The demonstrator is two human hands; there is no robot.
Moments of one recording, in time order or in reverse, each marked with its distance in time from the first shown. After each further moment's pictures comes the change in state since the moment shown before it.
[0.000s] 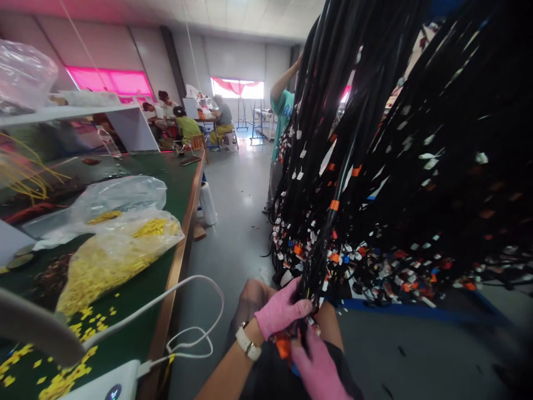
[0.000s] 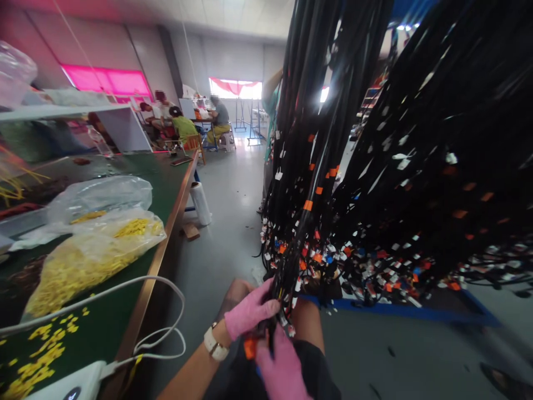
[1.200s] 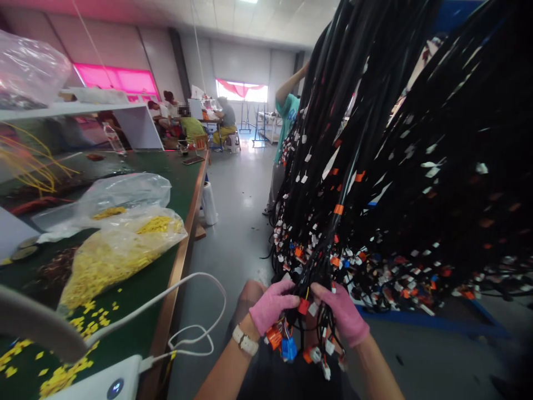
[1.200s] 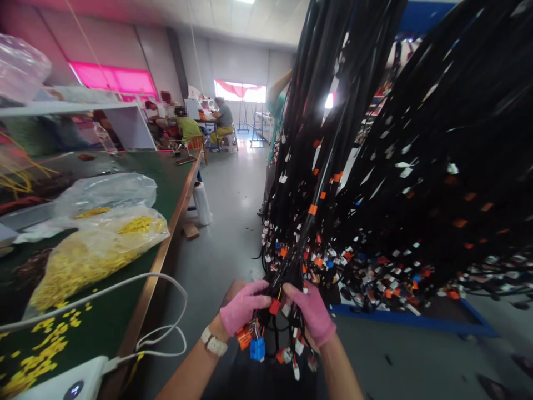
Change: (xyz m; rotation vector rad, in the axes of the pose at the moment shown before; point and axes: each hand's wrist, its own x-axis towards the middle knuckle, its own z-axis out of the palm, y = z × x) left_hand -0.002 -0.004 -0.010 -0.366 0.118 -0.182; right_hand 0.079 -0.073 -0.044 0.217 -0.208 0.010
